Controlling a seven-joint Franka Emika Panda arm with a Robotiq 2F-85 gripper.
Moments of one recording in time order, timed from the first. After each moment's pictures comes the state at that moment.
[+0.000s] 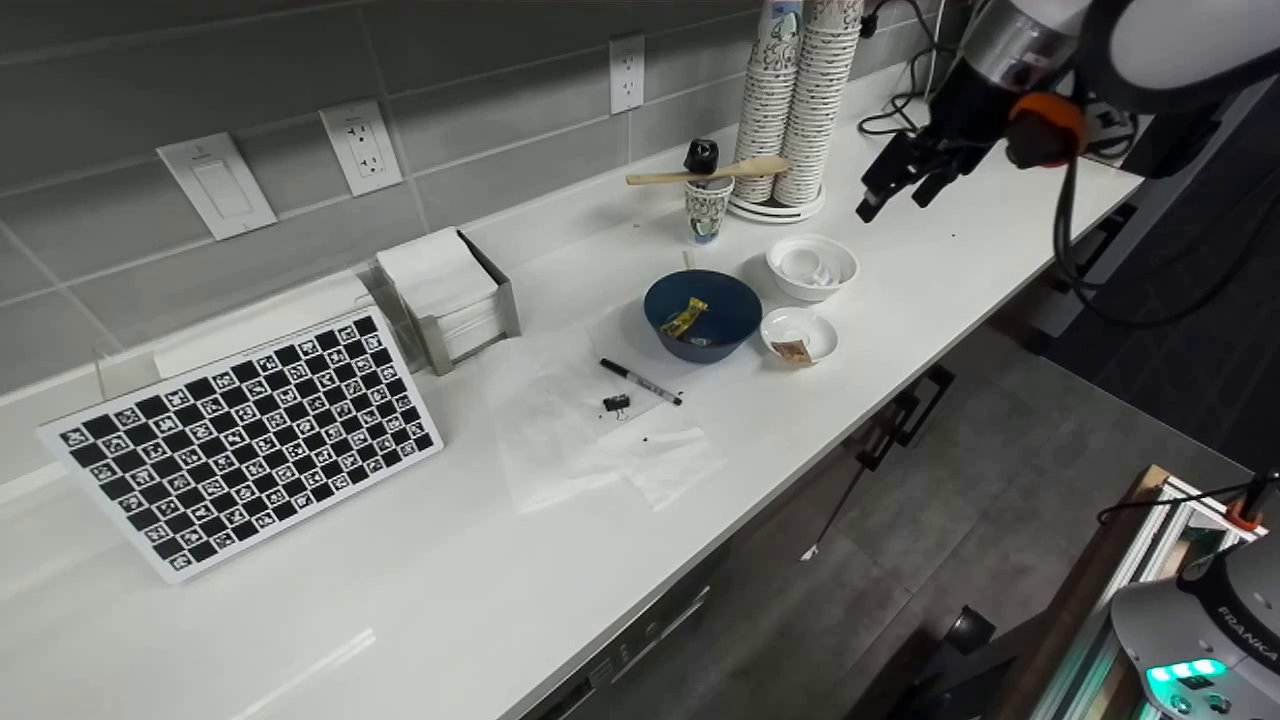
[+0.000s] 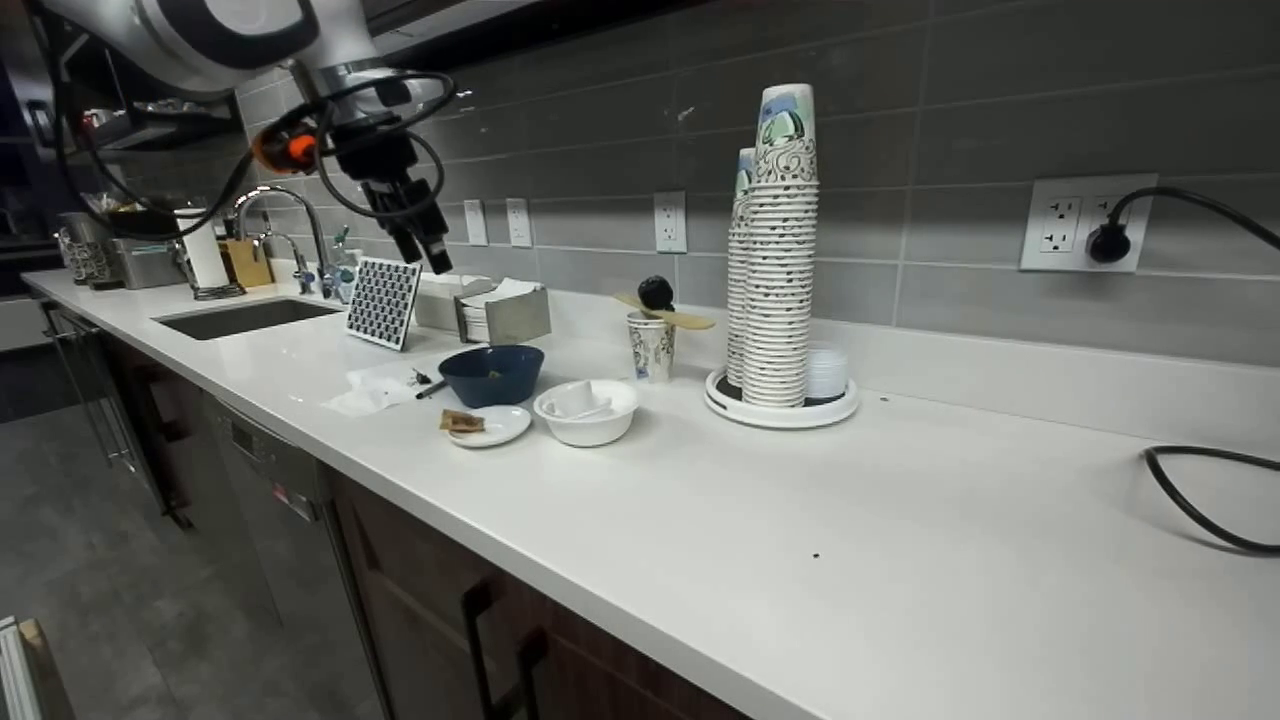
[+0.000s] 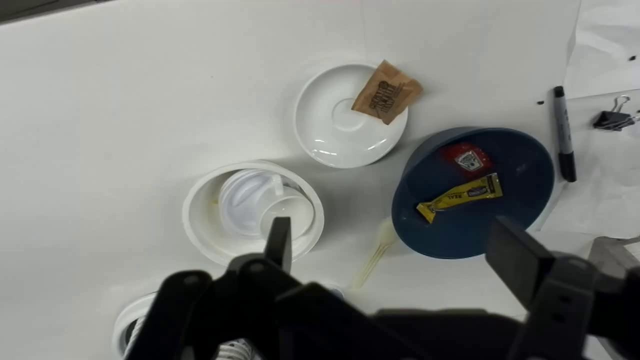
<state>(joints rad) -0.05 -0.37 0.08 -2.39 0.01 2.32 0.25</state>
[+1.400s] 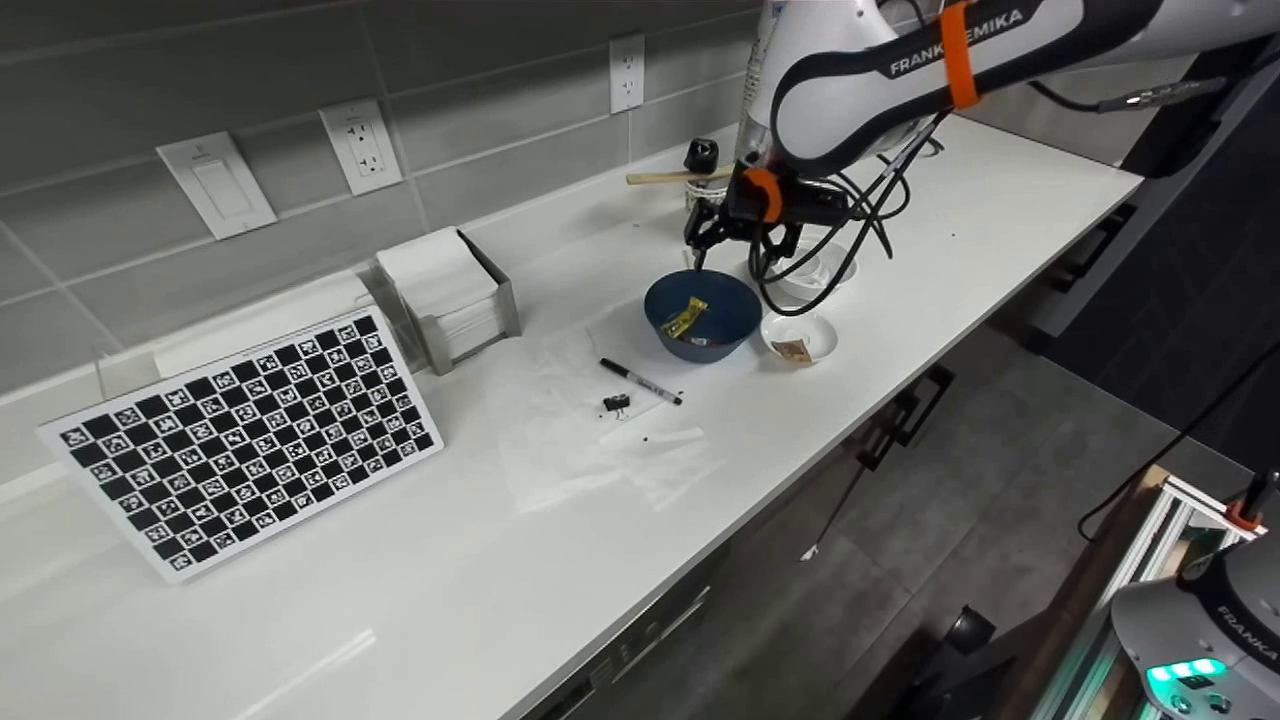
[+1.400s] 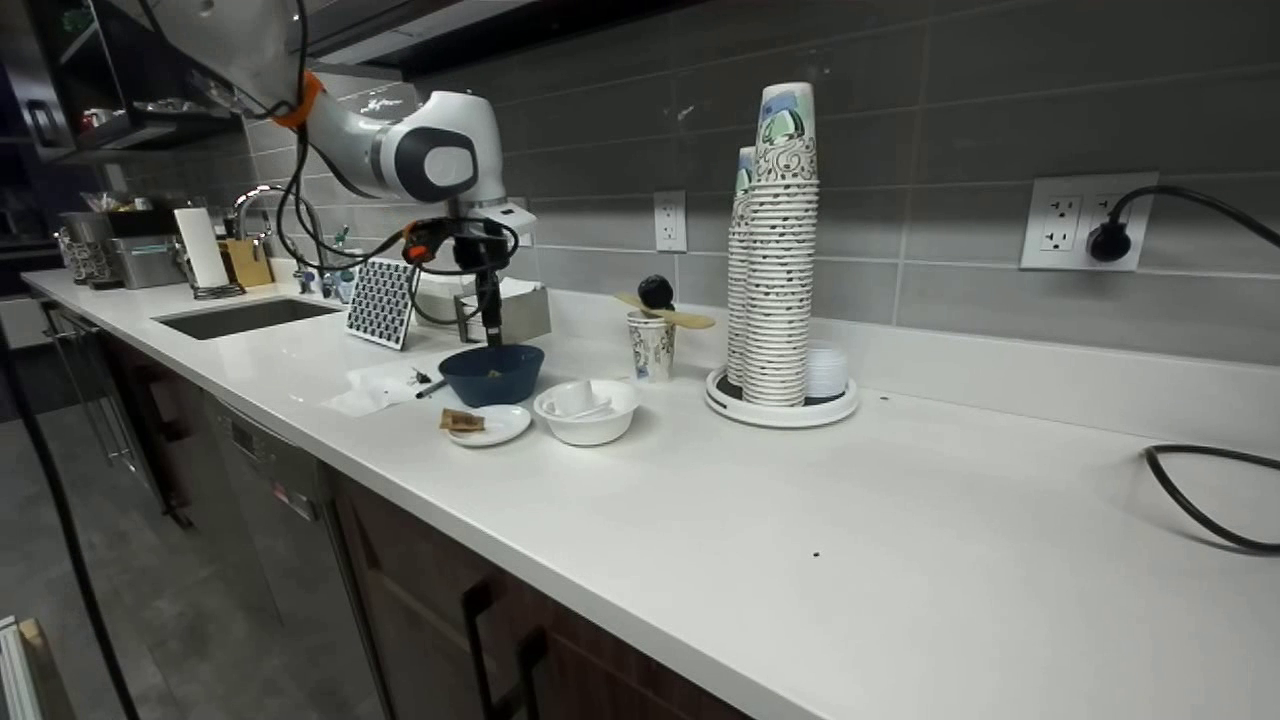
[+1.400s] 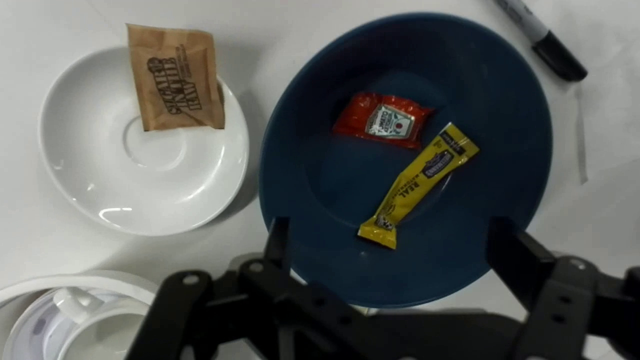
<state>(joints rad) 0.08 0.33 0.04 -1.87 0.11 2.31 0.73</state>
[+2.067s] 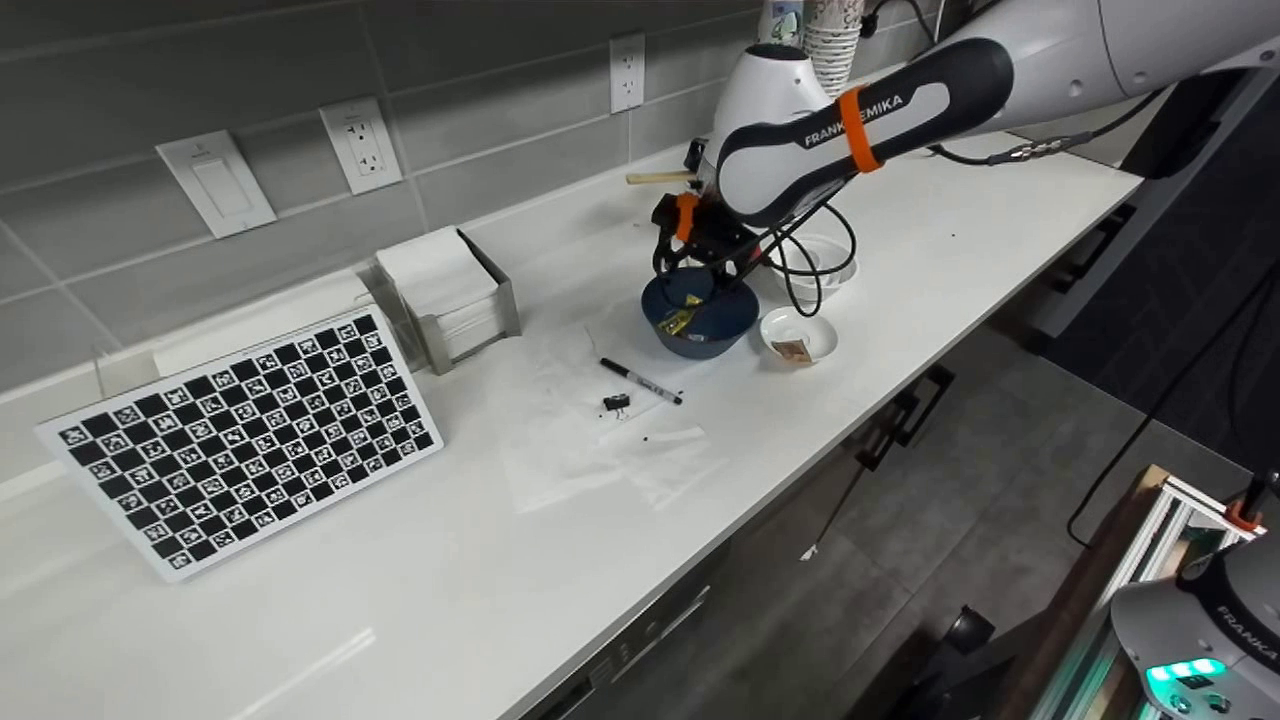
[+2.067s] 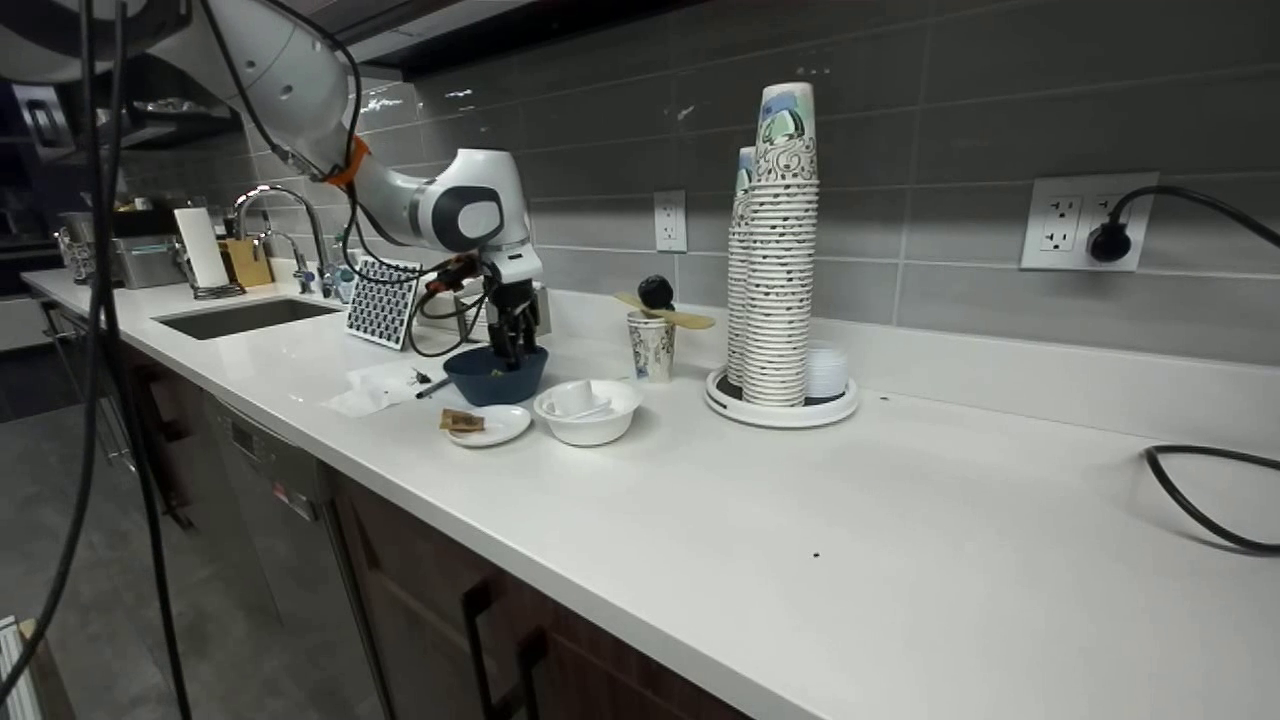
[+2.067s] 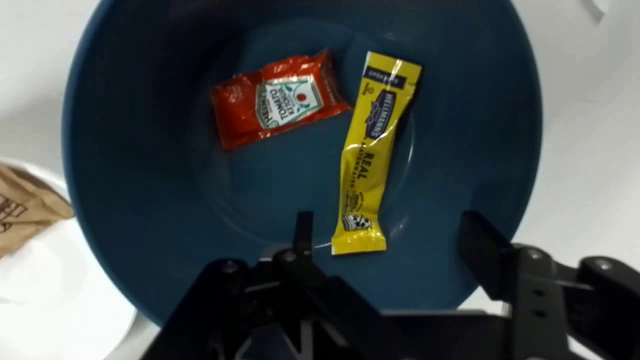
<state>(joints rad) 0.16 0.54 -0.03 -1.71 0.12 2.43 1.24</state>
